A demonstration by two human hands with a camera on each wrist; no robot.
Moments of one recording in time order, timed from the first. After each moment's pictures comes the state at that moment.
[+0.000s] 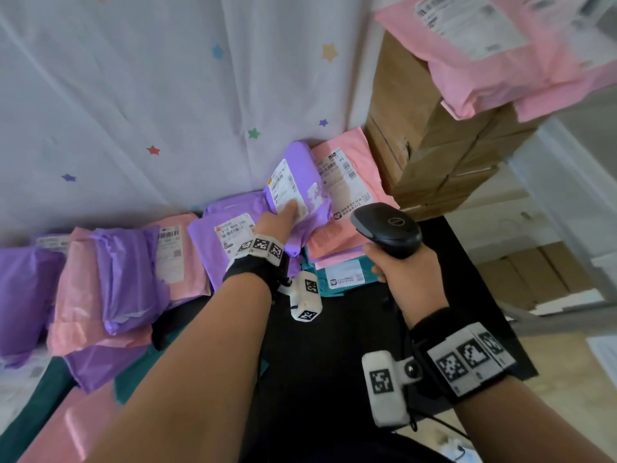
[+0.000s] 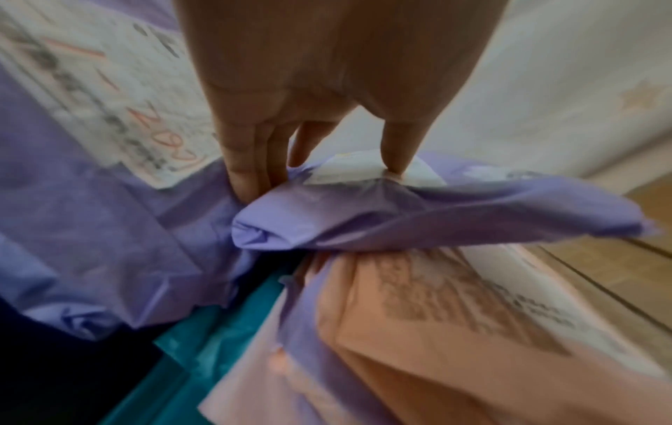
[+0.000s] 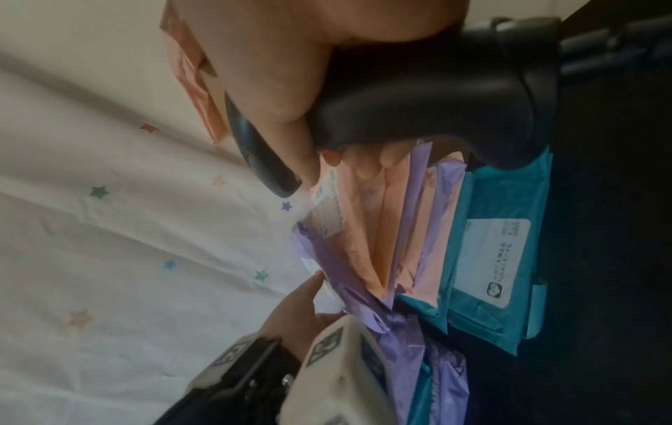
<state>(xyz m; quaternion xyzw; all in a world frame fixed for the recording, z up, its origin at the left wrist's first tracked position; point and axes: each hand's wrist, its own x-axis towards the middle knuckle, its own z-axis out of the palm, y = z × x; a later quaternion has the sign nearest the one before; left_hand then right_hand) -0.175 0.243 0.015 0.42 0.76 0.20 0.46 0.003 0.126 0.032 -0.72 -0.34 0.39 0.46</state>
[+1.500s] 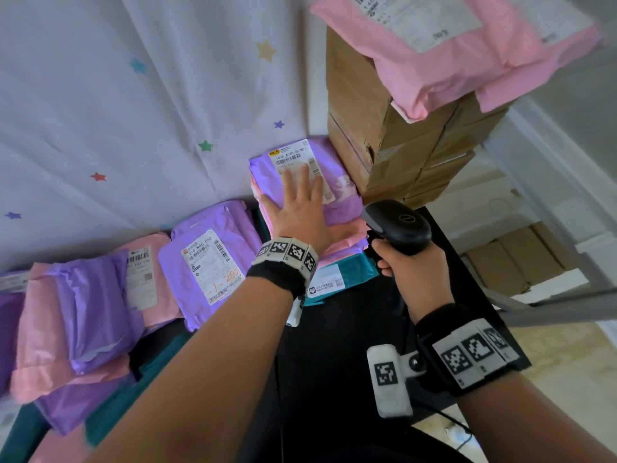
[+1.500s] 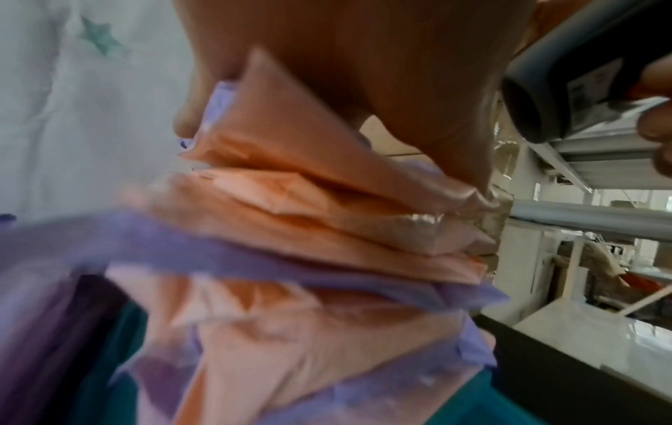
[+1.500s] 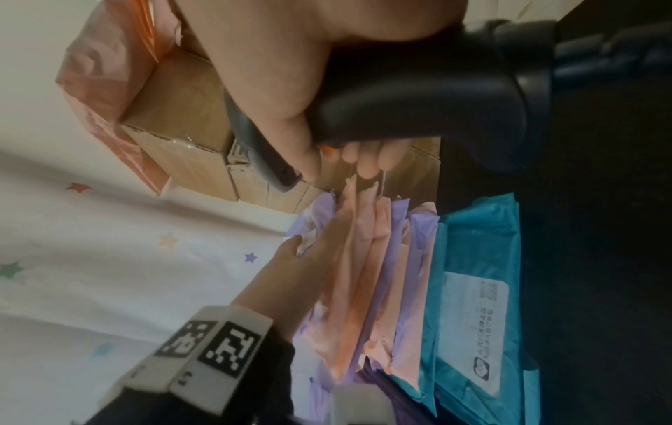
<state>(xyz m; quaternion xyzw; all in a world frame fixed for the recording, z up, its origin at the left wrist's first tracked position) -0.083 0.250 0.014 0.79 0.61 -0.01 0.09 0.060 0.138 0.017 -0.74 -0.28 0.38 0.47</state>
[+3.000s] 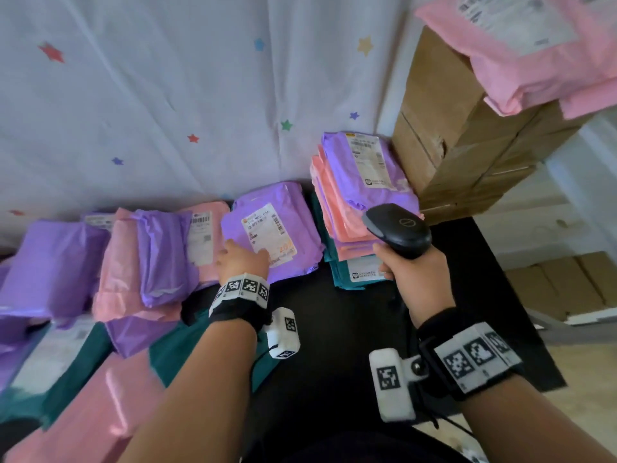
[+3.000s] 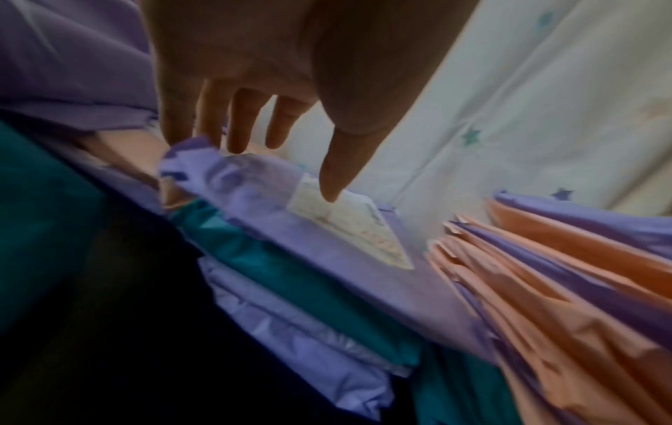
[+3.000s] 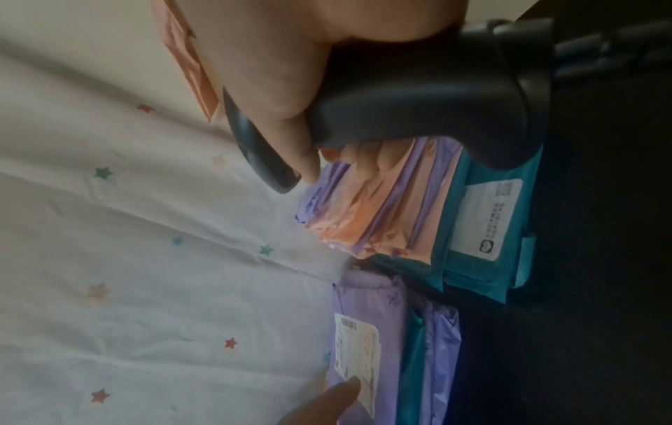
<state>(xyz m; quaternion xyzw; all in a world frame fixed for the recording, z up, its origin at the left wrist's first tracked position) -0.257 0.175 -0.017 0.37 0.87 0.15 0.29 -0.011 0.123 0.009 -0.69 -0.34 0.41 0.49</state>
